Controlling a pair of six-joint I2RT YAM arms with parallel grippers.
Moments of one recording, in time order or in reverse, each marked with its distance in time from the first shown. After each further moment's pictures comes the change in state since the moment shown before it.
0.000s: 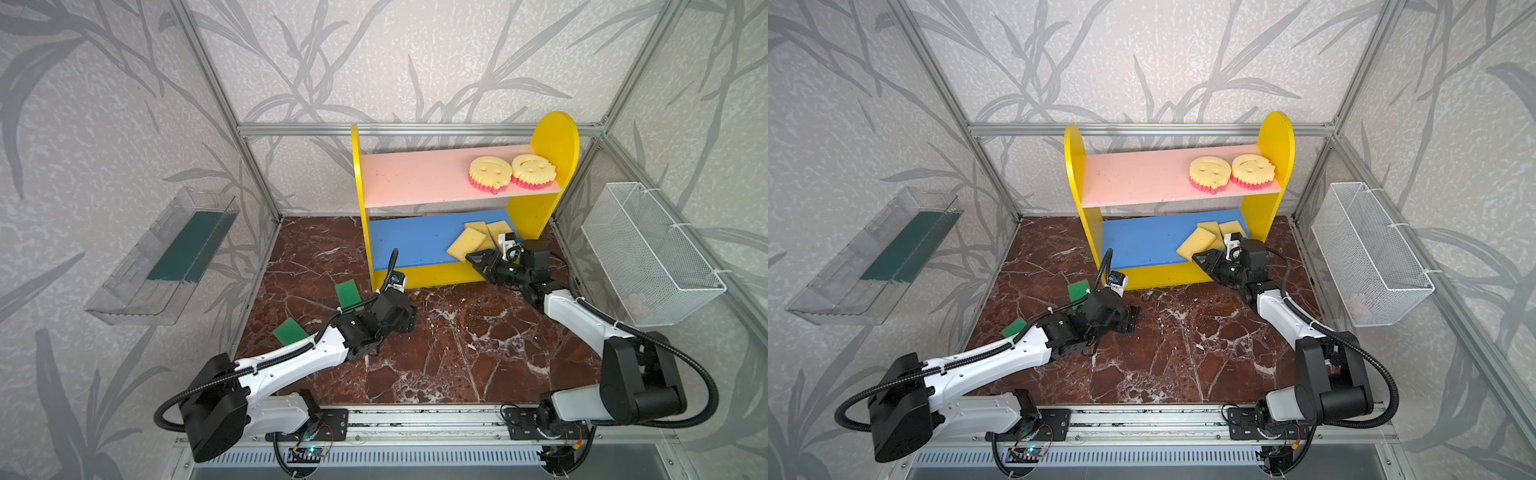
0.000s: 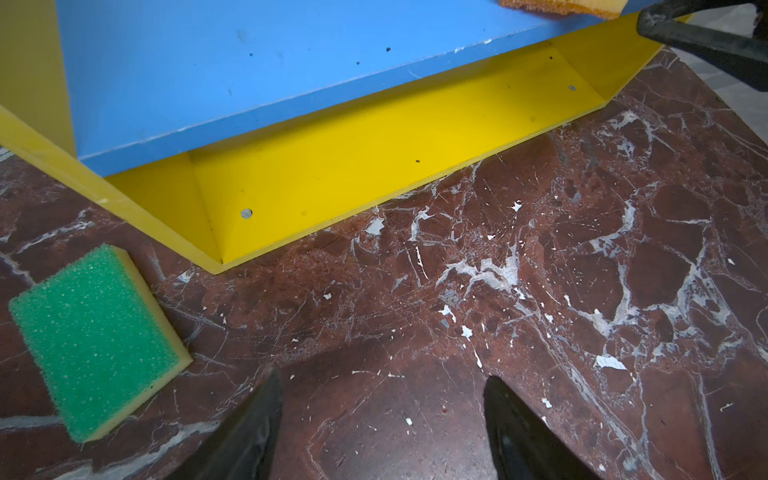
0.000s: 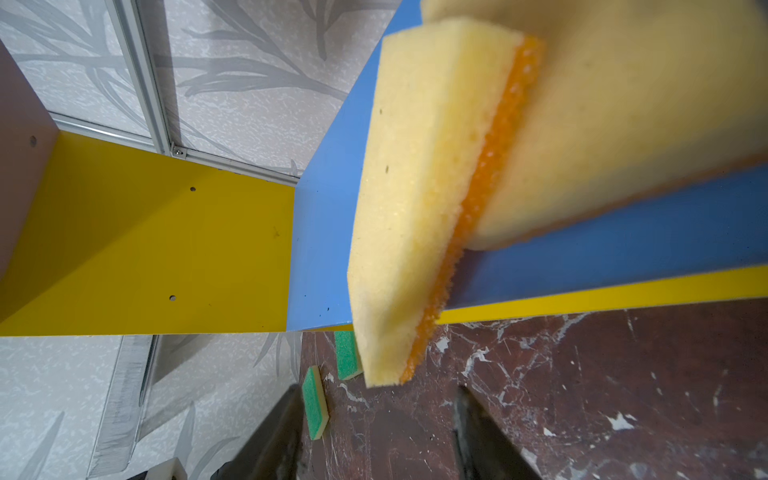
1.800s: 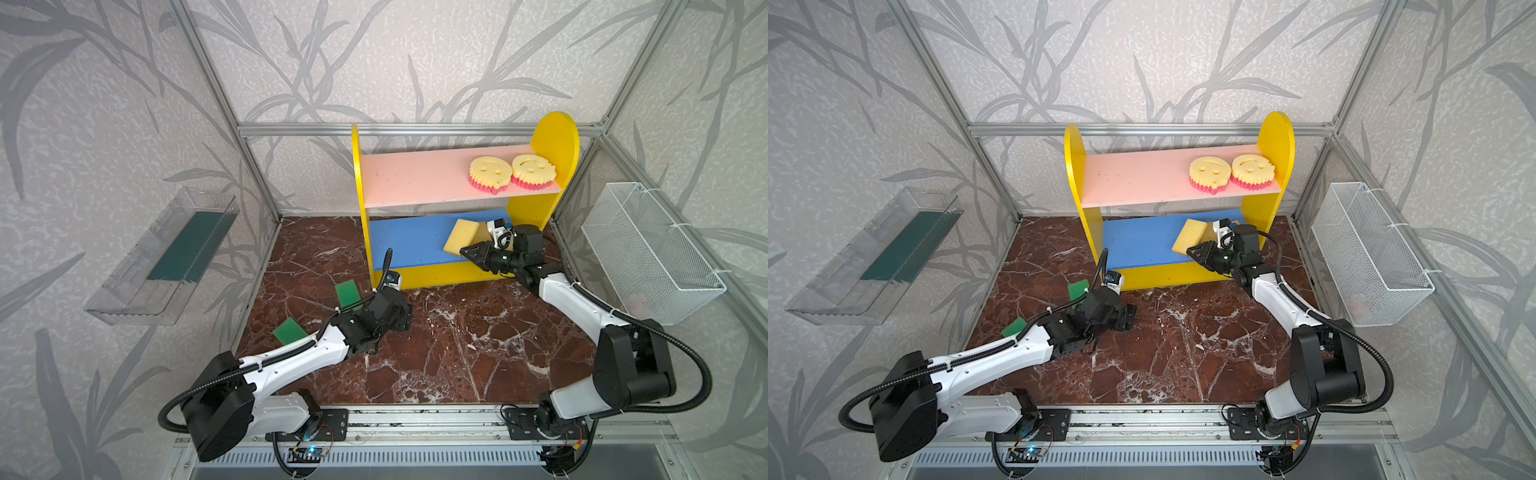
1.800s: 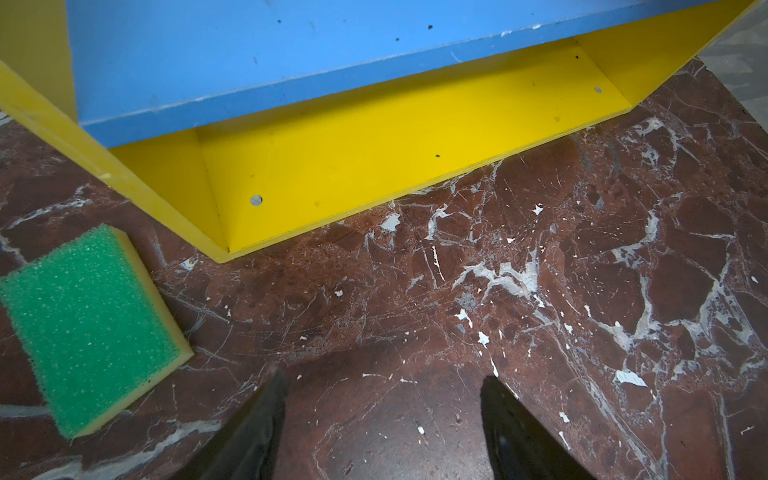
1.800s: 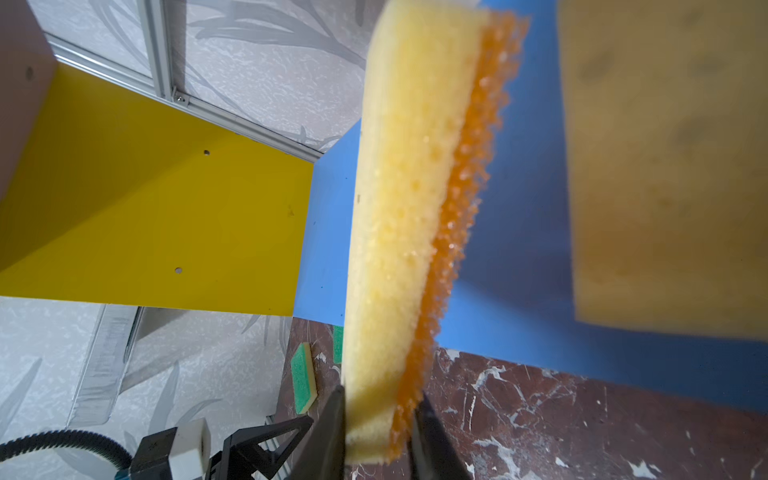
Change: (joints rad) left arm 0.039 0.012 -0.034 0.032 0.024 -0.019; right arm 0.023 0.067 0.224 -0.209 -0.060 -0.192
